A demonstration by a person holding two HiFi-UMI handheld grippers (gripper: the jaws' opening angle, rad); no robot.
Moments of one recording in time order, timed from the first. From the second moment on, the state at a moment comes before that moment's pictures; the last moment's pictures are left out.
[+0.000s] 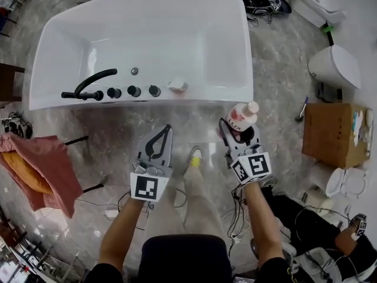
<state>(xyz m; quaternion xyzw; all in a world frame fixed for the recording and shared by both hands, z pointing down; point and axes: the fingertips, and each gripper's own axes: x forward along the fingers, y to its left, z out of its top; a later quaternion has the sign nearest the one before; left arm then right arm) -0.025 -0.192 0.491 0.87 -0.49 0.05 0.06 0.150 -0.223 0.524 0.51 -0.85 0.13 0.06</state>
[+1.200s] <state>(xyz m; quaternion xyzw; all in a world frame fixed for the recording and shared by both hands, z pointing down) 0.015 -0.271 0.650 0.87 -0.49 0.07 0.07 0.148 -0.351 0.708 0.47 -0.87 0.08 0.08</state>
